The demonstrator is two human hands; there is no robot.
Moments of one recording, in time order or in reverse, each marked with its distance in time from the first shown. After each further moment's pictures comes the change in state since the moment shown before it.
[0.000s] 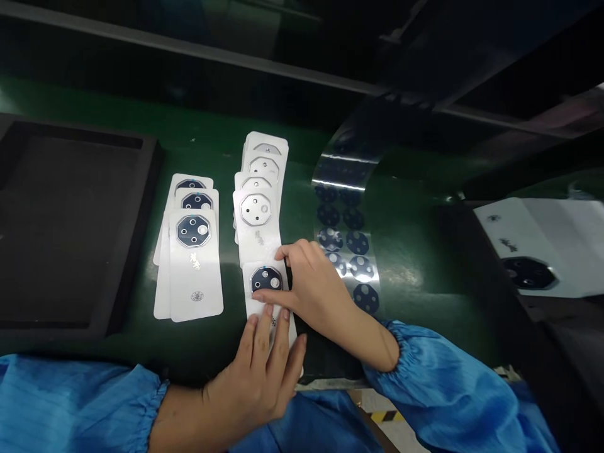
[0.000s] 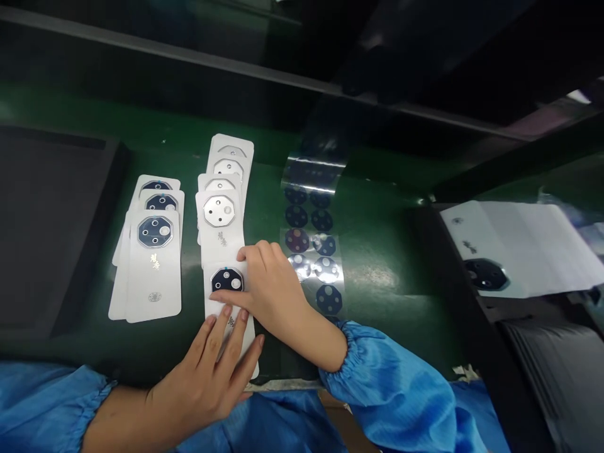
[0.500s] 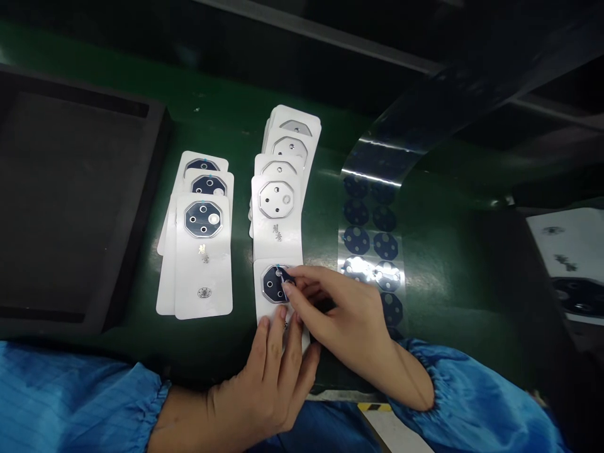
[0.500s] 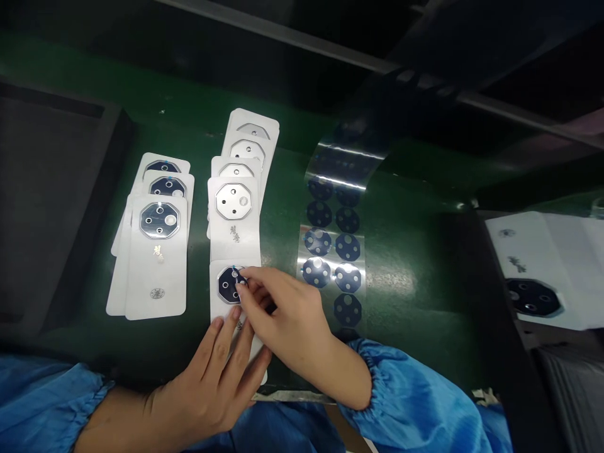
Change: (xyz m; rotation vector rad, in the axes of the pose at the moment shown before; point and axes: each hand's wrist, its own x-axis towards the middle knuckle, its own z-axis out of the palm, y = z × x) left_hand 0.002 0.009 0.002 -0.007 0.034 -0.105; right_hand -0.019 -0.011 -0.004 0.382 0.140 0.005
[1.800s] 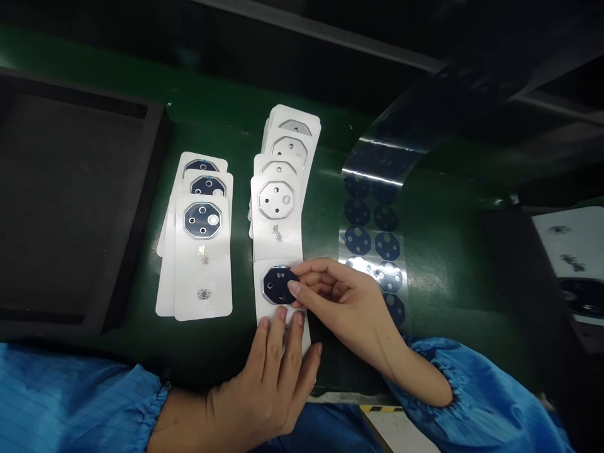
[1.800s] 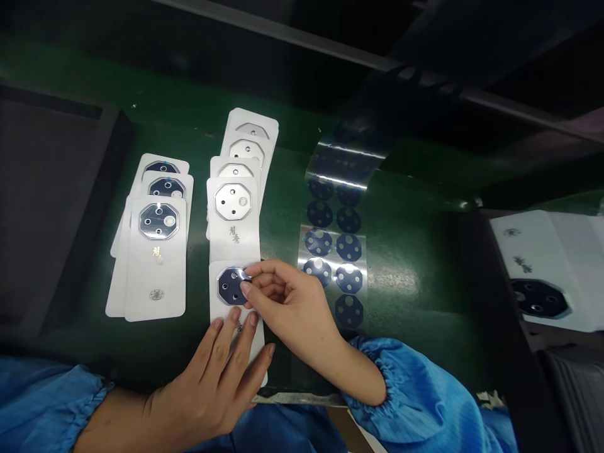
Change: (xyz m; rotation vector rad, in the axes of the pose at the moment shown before) left_hand 0.000 0.003 0.000 0.009 -0.032 -0.004; right_hand 0.009 0.002 -0.008 0.553 -0.139 0.501
